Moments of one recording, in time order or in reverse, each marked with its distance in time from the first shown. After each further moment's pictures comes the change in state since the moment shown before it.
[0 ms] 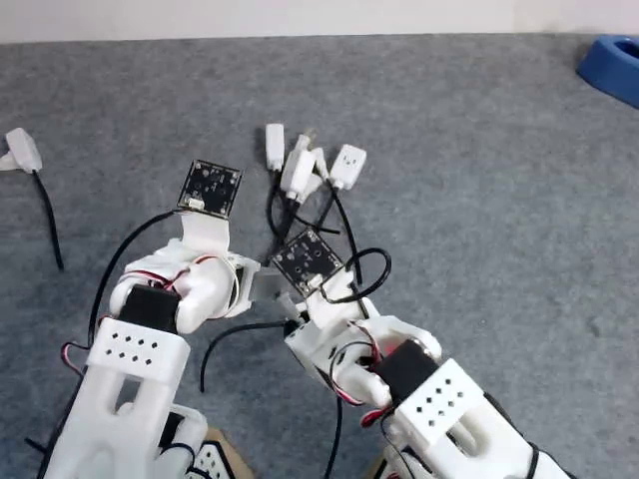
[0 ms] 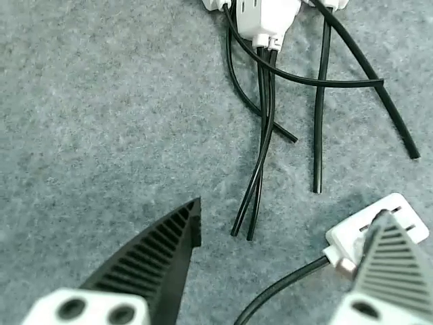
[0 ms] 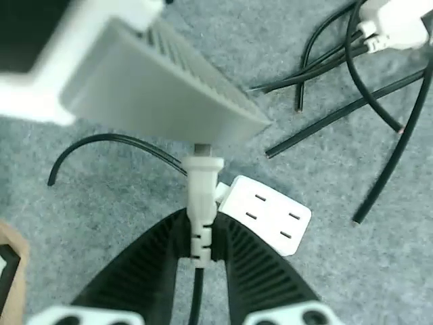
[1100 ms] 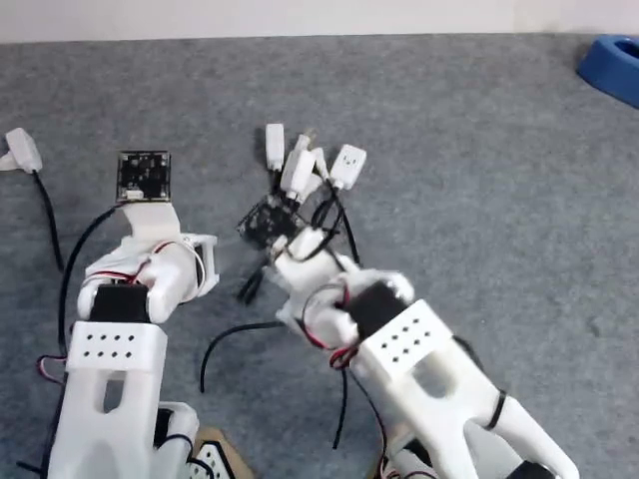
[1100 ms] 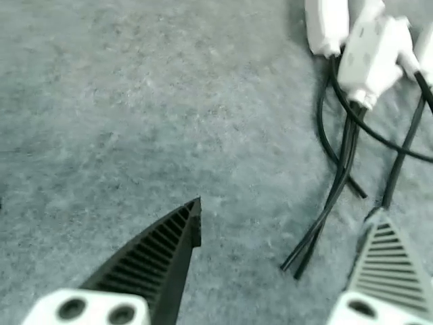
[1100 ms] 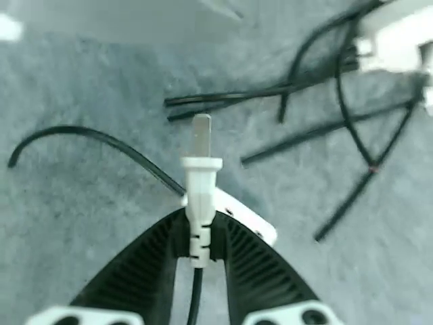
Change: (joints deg) left arm -12.0 0.0 0.3 -4.0 5.0; right arm 2.5 22.2 -15.7 0.8 11.3
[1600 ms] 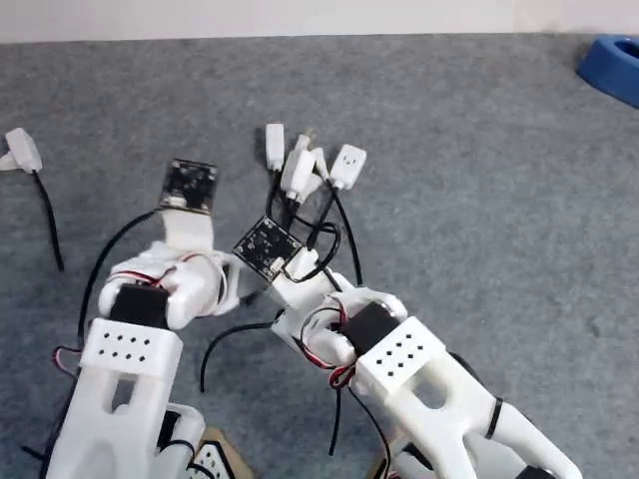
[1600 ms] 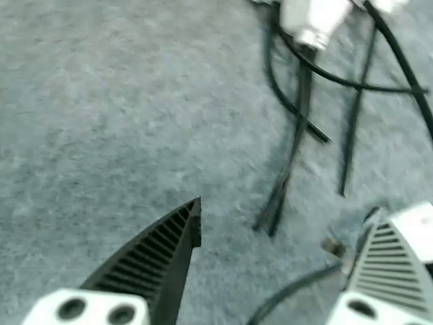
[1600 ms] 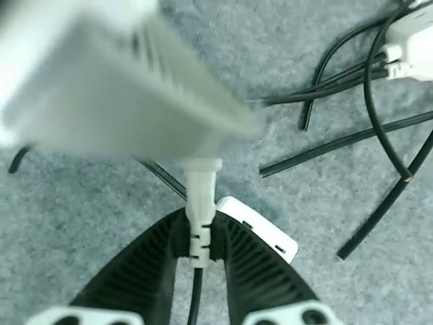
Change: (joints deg) left arm 8.0 0.0 -0.1 5.4 -4.5; right arm -1.7 -2.1 6.9 -6.4 -1.3
